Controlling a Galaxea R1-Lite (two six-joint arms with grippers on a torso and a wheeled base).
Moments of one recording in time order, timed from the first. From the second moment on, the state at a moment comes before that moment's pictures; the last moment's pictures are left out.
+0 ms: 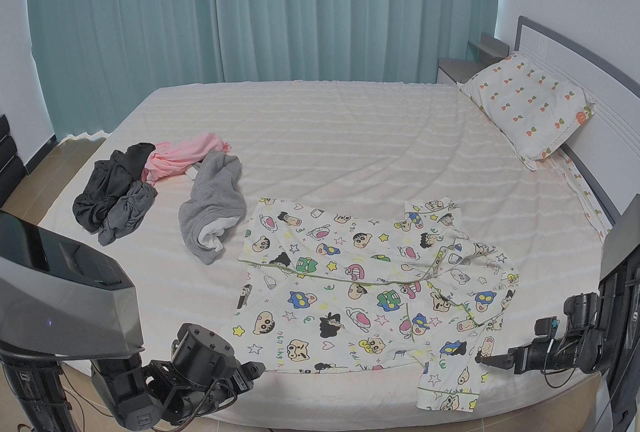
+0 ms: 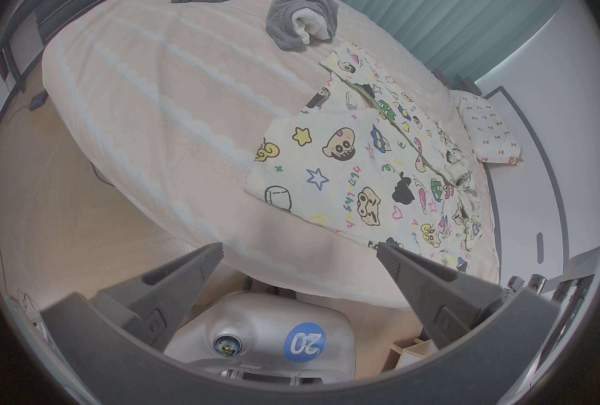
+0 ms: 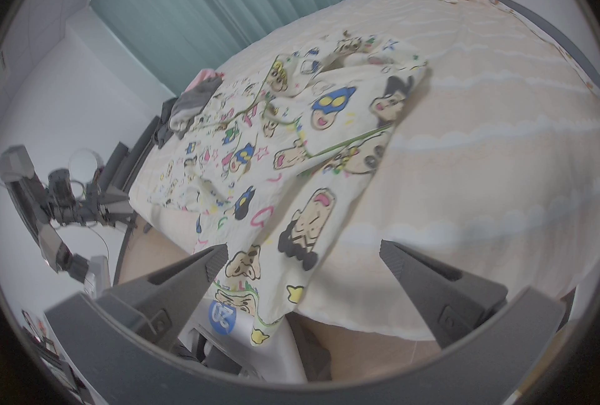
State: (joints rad) left arm -0.65 2.12 -0.21 -0.98 0.23 -1.05; right arm -0.15 2.44 -0.02 -1.46 0.53 -0.09
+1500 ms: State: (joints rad) left arm -0.65 2.19 -0.21 -1.06 0.35 -1.04; right arm -0.12 2.44 -0.02 -1.23 0.43 -0.13
